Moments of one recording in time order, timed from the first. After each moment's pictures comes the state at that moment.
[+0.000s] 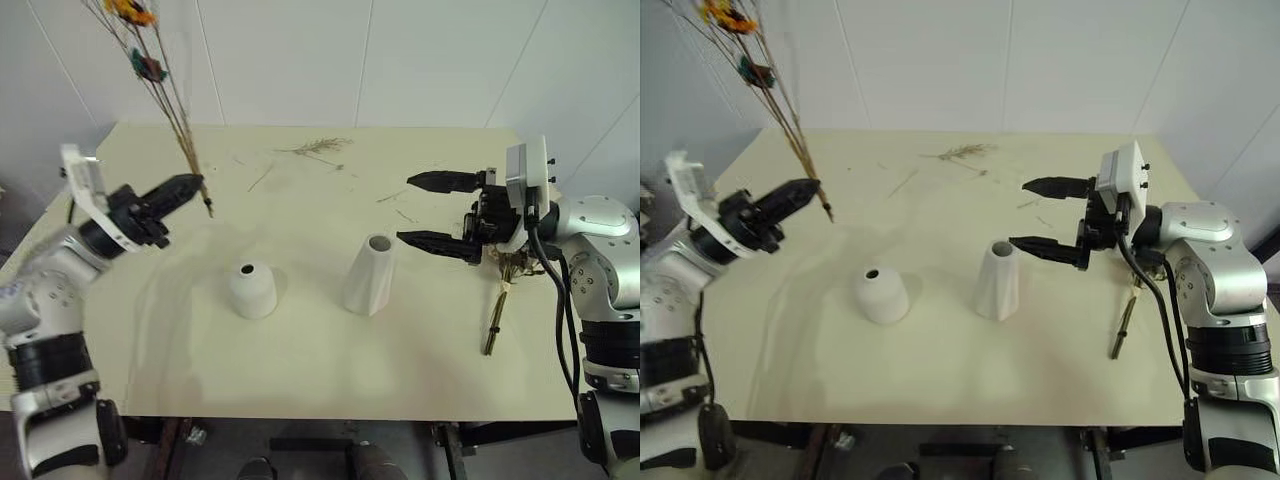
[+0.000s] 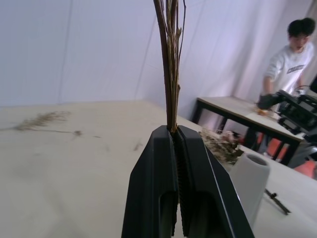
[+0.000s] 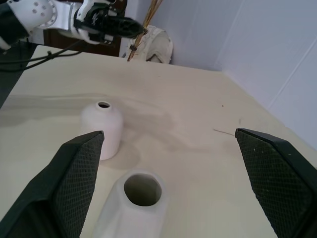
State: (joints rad) left arm -0.62 0.58 0.46 0.06 -0.75 0.67 -0.90; right arm -0.76 -0.74 -0.11 -0.02 0.56 0.35 1.20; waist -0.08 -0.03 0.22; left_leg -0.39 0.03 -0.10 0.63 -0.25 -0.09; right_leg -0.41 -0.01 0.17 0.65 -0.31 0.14
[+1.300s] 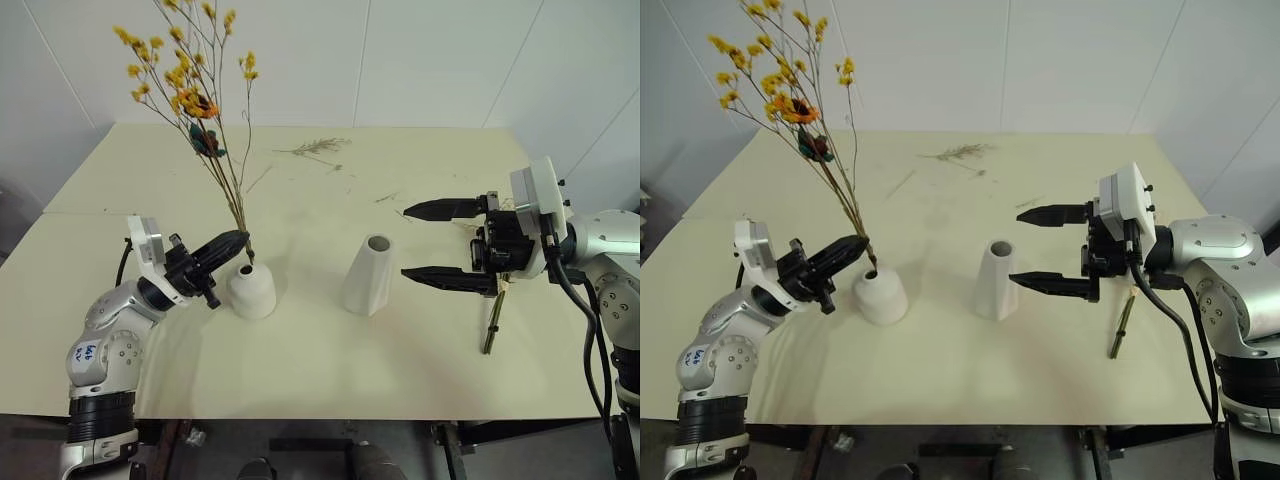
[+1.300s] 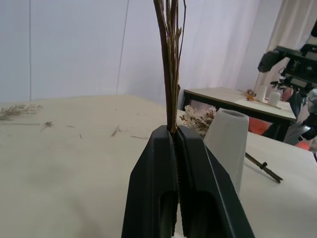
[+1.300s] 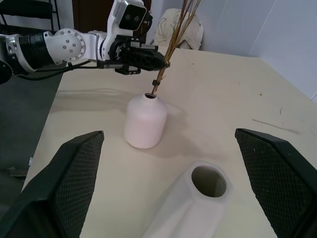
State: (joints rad) left arm -0.39 0.47 0.31 -0.02 -0.68 0.31 -0.94; right arm -0.64 -0.85 -0.13 -0.25 0.69 0.51 1.21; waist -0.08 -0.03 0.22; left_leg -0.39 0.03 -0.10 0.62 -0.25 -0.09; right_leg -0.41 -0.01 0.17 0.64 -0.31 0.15
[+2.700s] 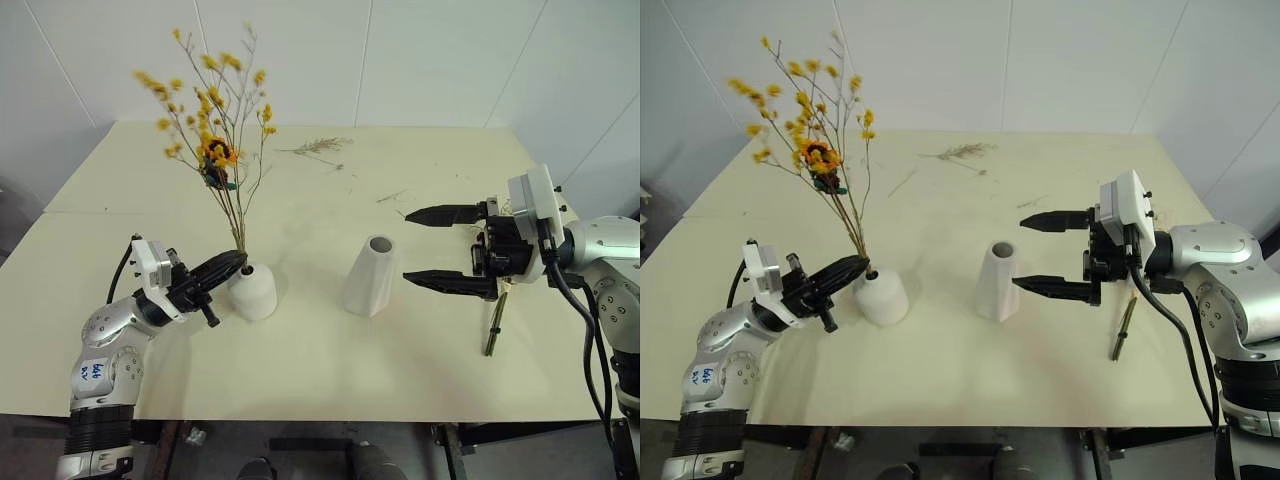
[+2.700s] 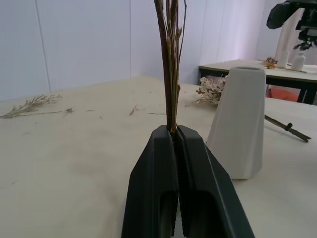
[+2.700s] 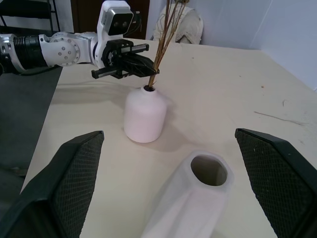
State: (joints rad) left arm -0.32 0.48 0.28 0.06 -0.56 0.07 -0.98; right arm -0.62 -0.85 -0.13 -0.23 0.68 0.50 1.22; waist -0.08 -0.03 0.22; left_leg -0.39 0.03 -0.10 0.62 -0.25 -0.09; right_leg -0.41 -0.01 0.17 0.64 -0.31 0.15
